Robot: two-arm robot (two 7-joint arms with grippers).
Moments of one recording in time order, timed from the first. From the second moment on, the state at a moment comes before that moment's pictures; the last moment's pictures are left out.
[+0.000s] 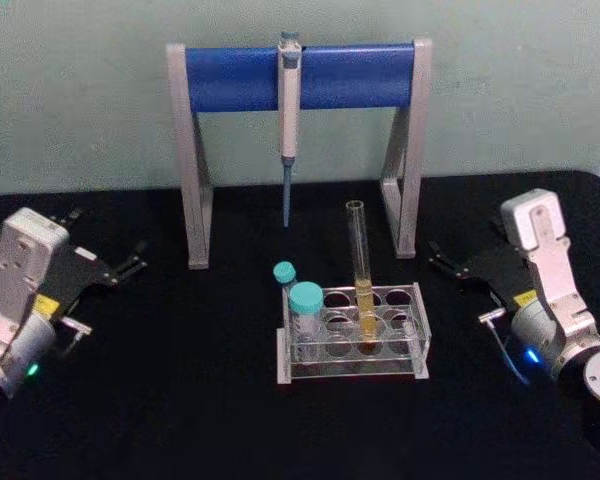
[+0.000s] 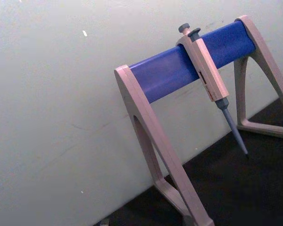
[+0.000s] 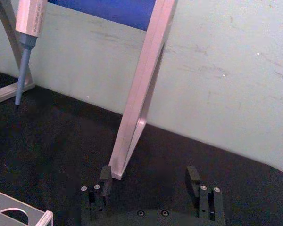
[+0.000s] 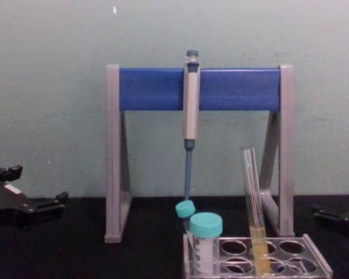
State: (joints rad) left arm -0.20 0.60 0.45 -1.41 -0.25 -0.12 0.03; right arm 0.18 0.37 -0.33 -1.41 0.14 0.06 0.00
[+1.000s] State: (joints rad) left arm -0.20 0.60 0.45 -1.41 -0.25 -0.12 0.03; right arm 0.18 0.37 -0.33 -1.41 0.14 0.06 0.00
